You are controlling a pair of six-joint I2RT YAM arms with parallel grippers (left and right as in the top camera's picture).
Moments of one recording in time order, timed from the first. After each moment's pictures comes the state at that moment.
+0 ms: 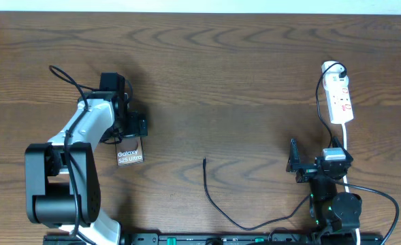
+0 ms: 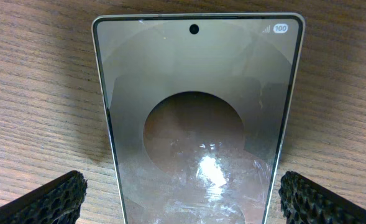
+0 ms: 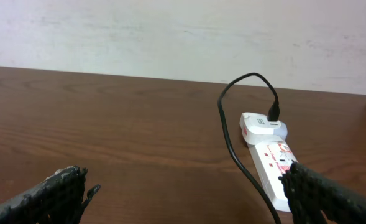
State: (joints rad) left arm 0.00 1.78 1.05 -0.76 -0.03 -0.16; right arm 0.09 0.01 0.01 -0.07 0.03 -0.04
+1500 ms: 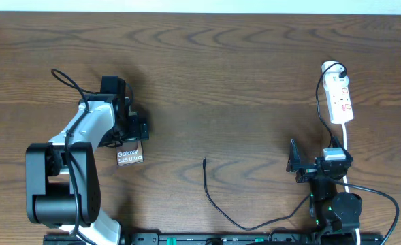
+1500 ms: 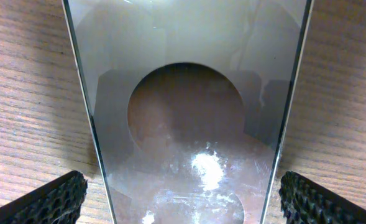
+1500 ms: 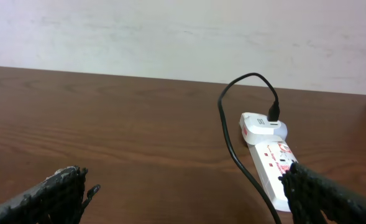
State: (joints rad) left arm 0.00 1.78 1.02 -0.76 0.00 -0.16; right arm 0.09 0.01 0.01 -0.07 0.03 -0.04
